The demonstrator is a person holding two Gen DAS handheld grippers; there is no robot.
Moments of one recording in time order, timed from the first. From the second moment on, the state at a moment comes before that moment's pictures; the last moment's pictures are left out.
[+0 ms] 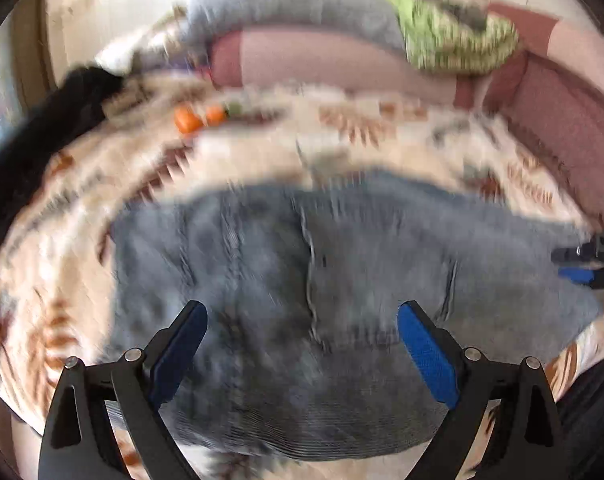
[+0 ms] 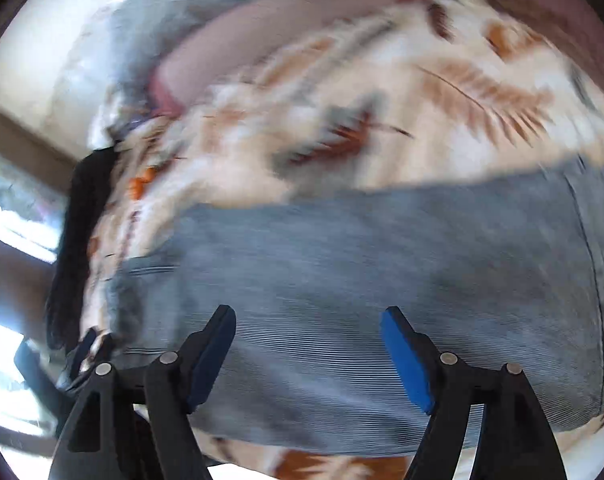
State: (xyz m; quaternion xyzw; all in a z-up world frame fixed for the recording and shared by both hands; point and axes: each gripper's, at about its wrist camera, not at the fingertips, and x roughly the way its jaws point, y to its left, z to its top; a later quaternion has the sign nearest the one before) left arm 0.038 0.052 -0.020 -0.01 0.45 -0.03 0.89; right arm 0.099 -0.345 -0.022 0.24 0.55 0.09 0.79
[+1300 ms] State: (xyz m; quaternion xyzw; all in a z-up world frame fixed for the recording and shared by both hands) left arm 0.038 0.005 0.007 -0.04 0.44 -0.04 0.90; right arm -0.039 -0.458 0.033 0.43 0.41 0.04 0.80
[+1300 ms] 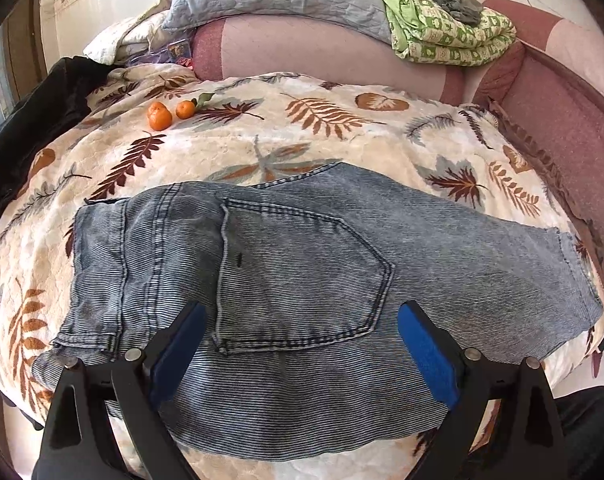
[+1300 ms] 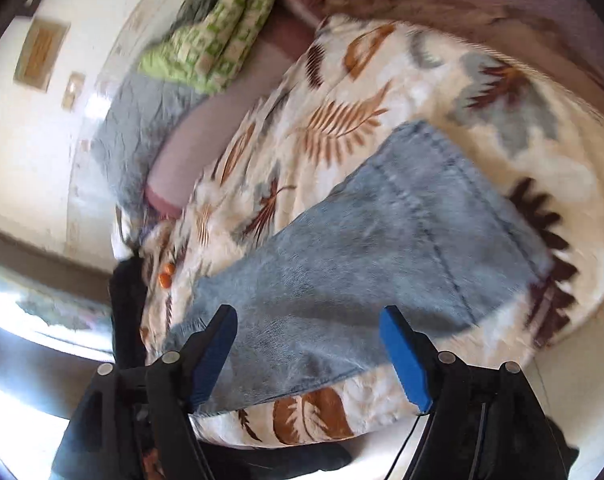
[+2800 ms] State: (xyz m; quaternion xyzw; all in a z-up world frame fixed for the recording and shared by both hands) left arm 0.102 -0.204 -0.037 0.12 0.50 -0.07 0.85; right arm 0.003 -0.496 0.004 0.34 0.41 -0.05 0.84
